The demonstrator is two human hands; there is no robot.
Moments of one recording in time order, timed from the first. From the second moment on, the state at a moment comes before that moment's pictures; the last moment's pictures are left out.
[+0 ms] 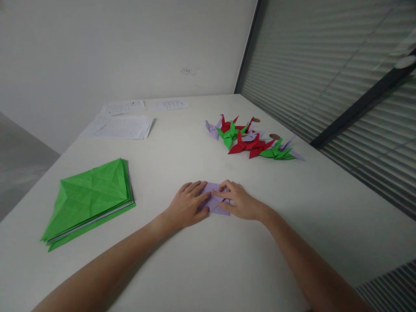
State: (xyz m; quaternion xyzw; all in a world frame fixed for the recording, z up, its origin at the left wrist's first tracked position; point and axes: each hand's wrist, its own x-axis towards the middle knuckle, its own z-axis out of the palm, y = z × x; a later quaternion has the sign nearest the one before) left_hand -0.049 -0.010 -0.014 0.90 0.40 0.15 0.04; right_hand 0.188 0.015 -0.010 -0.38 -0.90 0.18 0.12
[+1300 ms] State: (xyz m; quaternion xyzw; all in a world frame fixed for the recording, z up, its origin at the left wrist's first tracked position) left_hand -0.045 -0.011 -0.020 0.91 0.35 0.20 0.09; right_hand 0.181 0.016 -0.009 -0.34 -0.92 0.16 0.13
